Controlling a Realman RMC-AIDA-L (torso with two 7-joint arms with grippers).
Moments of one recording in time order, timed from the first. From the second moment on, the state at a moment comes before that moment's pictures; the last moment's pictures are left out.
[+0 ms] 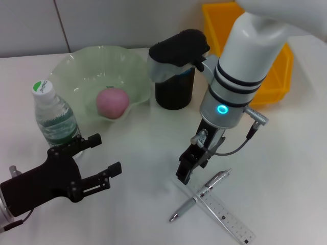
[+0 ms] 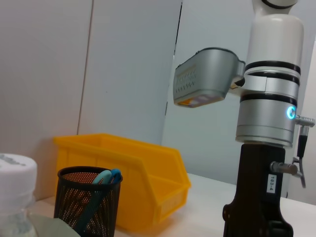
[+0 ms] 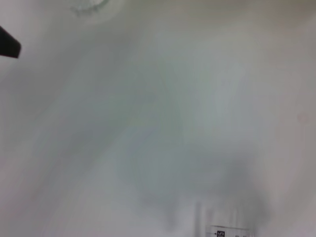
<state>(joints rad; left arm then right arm) -0.27 -2.00 1.41 0.44 1.11 1.47 -0.92 1.03 2.09 -1.61 -0.85 -2.47 -1.53 2.95</state>
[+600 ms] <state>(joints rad) -0.27 -1.99 1.40 0.45 1.11 1.50 -0.92 1.06 2.09 -1.69 -0.78 -2.40 -1.47 2.95</state>
